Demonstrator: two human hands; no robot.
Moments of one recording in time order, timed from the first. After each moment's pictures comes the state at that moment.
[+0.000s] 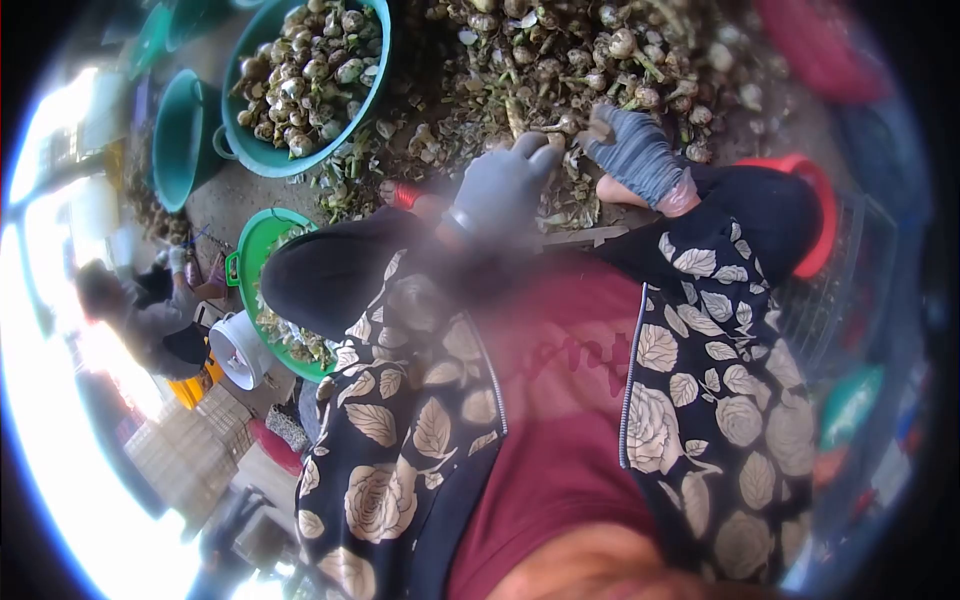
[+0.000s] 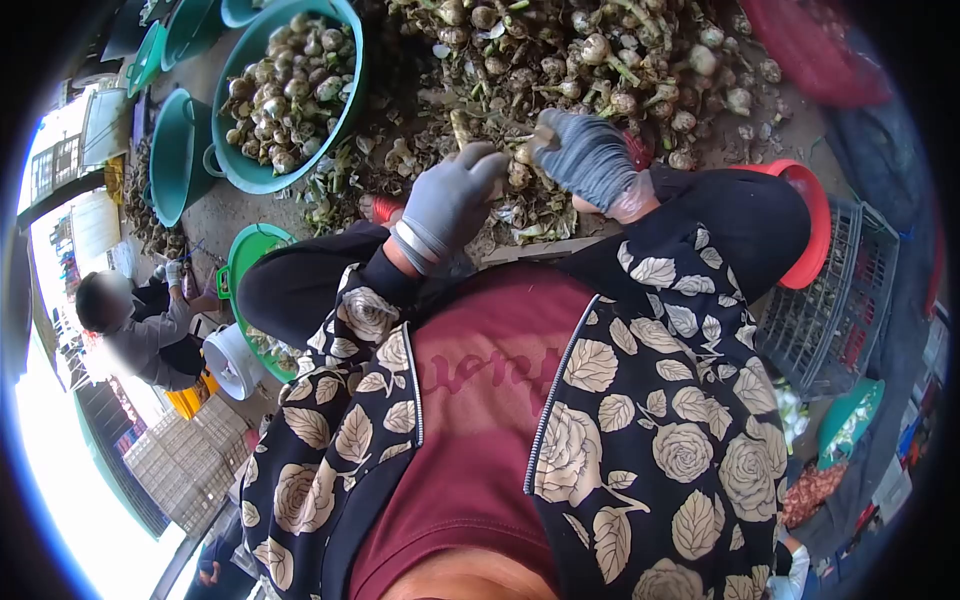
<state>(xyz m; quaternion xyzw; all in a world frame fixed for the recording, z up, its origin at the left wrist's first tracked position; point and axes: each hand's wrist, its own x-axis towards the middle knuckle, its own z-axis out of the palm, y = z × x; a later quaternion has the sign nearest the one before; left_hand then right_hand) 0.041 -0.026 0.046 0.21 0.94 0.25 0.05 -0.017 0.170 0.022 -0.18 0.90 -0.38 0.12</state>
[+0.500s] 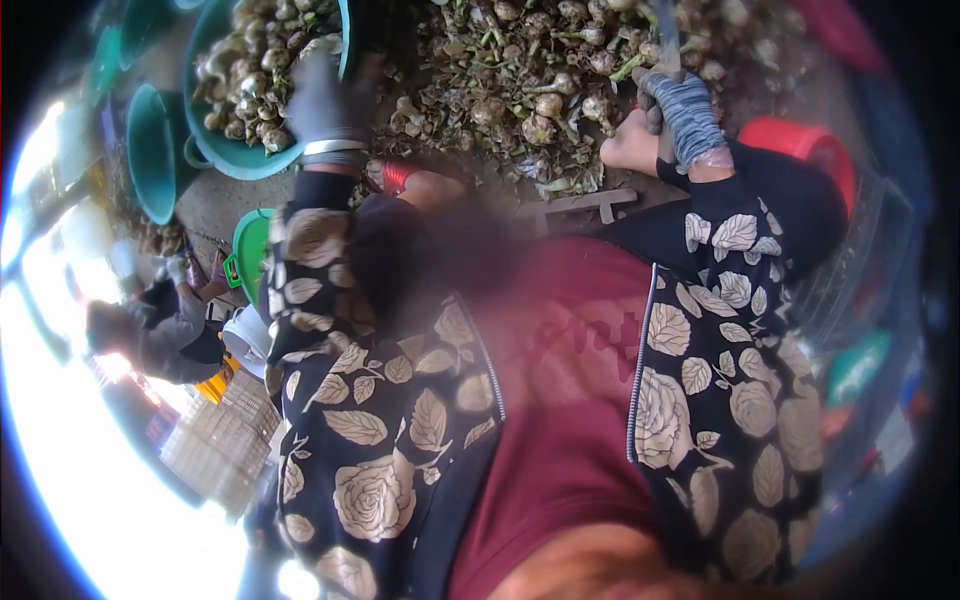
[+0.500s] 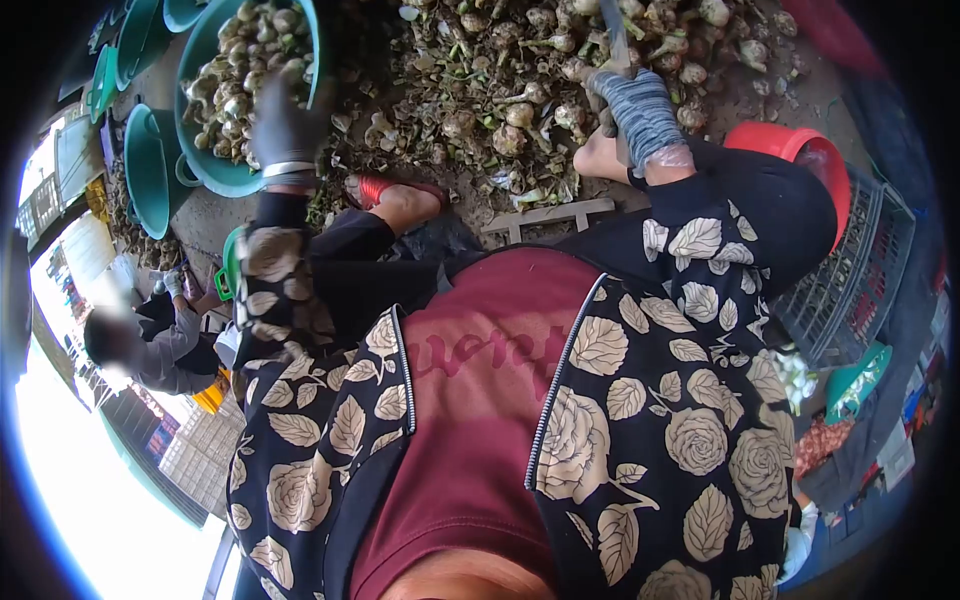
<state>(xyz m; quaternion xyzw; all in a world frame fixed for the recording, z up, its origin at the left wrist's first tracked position) -0.049 -0.147 -0.001 -0.06 0.99 0.03 -0.09 -0.037 0.213 -0.017 0.28 0.71 -0.59 0.26</state>
